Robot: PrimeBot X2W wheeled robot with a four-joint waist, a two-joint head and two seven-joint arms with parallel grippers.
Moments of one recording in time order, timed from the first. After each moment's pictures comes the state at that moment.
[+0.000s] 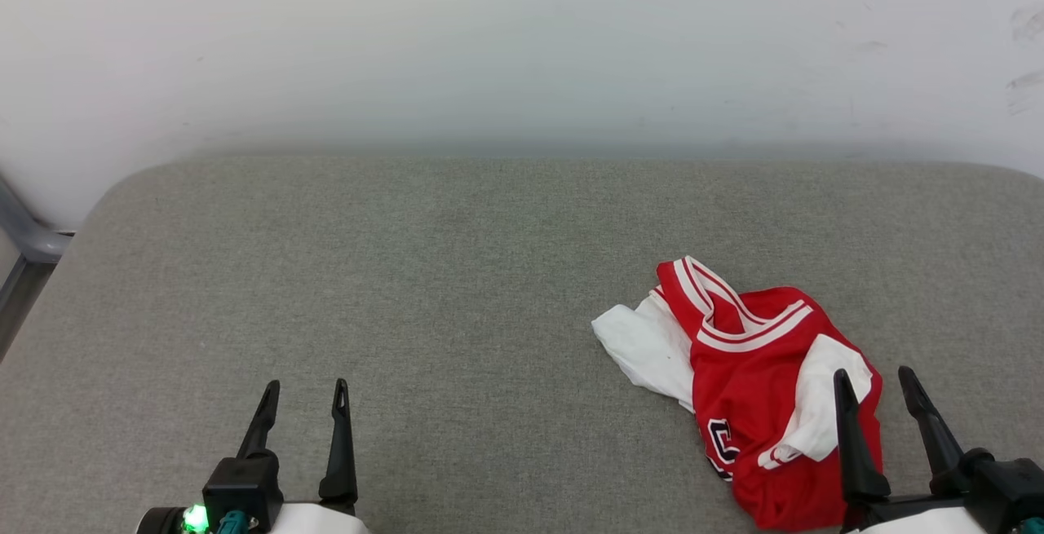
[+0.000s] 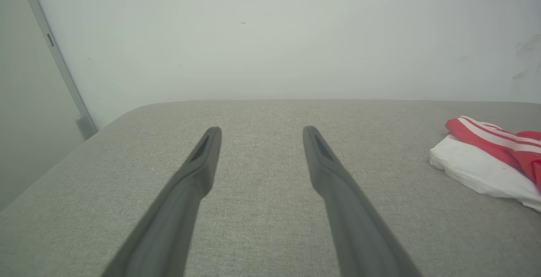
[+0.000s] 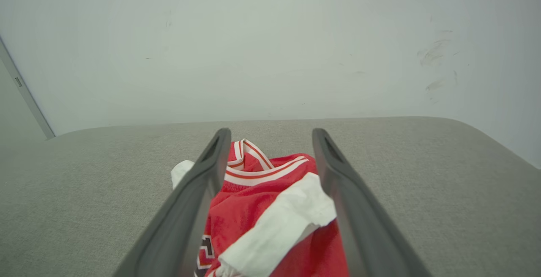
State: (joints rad) left arm 0.08 0.09 -0.06 0.10 -0.09 0.07 -0.26; right arm 0.12 -0.05 -0.06 0.03 0.15 0.13 -0.26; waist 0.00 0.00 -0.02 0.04
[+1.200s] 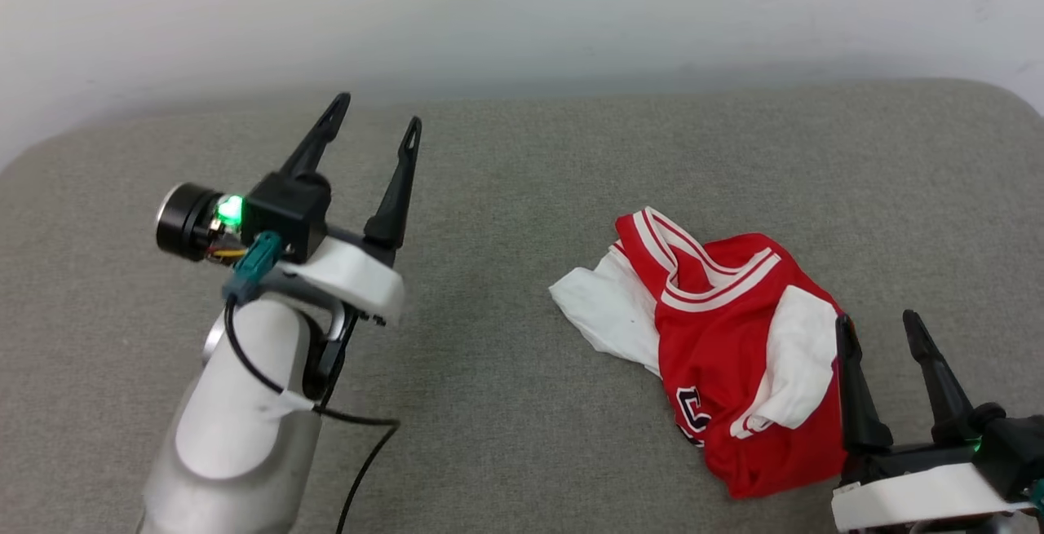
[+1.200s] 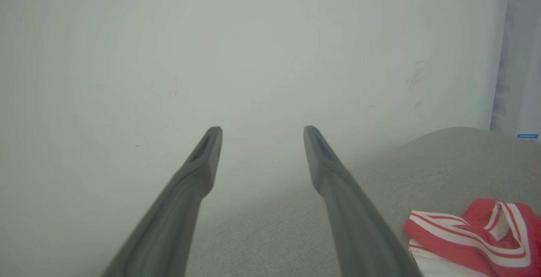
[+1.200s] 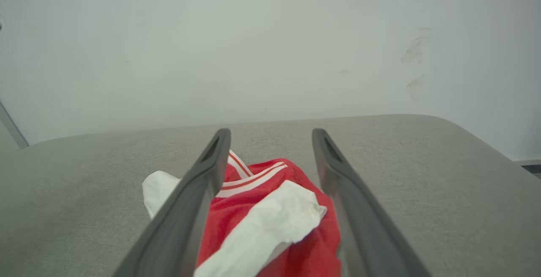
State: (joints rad) left arm -0.51 0.17 -0.19 0.31 -0.07 -0.13 -0.26; right arm 0.05 -0.05 -0.05 -0.01 0.16 0.13 -0.26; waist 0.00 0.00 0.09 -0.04
